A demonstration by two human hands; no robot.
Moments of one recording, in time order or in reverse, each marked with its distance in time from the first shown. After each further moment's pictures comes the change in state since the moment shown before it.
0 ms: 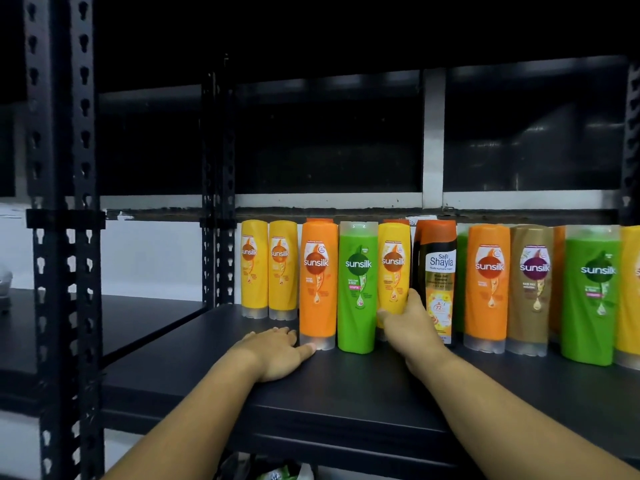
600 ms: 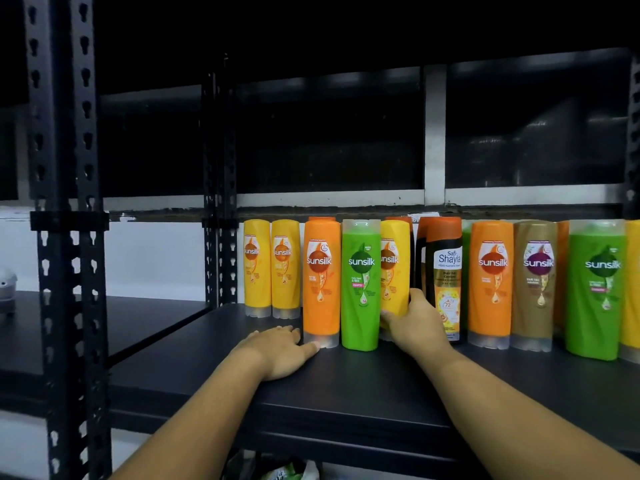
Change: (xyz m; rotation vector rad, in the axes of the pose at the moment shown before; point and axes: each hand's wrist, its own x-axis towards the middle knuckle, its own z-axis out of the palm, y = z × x) left_hand -0.002 -0.001 -0.001 -0.021 0.015 -0.007; right_hand 0.003 0.001 -0.007 -0.339 0.022 -0.067
